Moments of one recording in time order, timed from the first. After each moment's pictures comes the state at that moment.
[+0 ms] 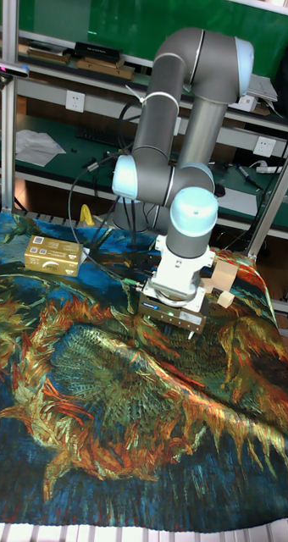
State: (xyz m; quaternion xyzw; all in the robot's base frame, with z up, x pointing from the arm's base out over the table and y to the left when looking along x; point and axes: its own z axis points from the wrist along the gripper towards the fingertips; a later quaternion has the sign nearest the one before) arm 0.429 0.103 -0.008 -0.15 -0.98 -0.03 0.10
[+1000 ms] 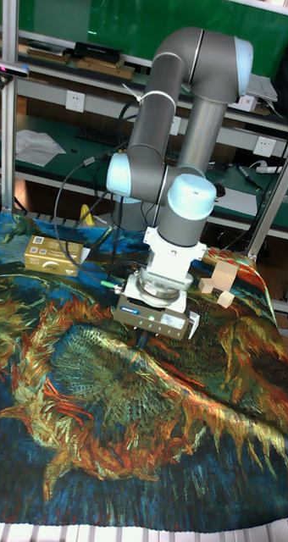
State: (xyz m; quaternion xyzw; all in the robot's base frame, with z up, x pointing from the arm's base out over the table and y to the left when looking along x) arm 0.506 0.032 0.003 -0.06 -1.00 0.04 -0.03
